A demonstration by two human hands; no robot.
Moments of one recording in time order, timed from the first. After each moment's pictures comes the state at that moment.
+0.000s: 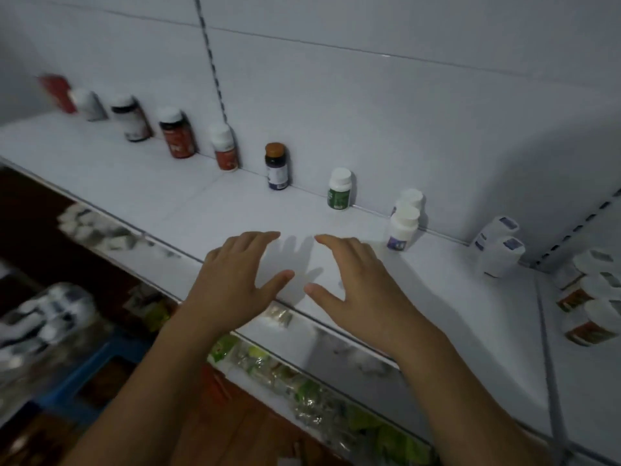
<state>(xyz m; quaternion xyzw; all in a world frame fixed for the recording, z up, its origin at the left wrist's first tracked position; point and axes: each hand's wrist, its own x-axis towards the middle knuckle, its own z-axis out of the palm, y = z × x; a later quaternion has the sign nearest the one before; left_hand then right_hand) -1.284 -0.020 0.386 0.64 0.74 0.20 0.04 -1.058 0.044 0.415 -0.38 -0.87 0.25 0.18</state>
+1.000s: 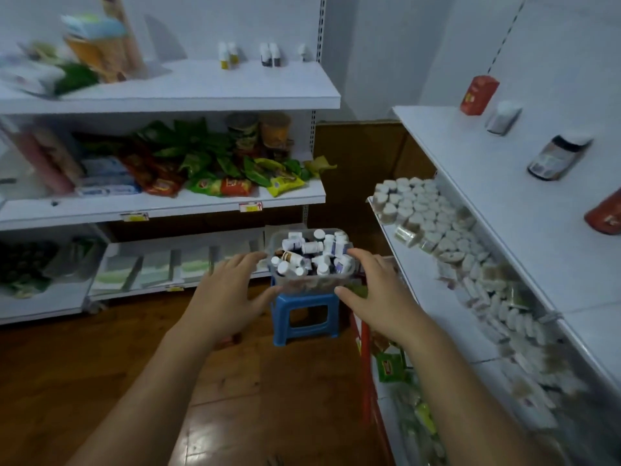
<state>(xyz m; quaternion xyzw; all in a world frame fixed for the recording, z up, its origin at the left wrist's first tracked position) -1.650 -0.432 0.327 0.19 0.96 0.18 0.04 -1.573 -0.166 0.341 -0.07 -0.95 0.31 -0.01</state>
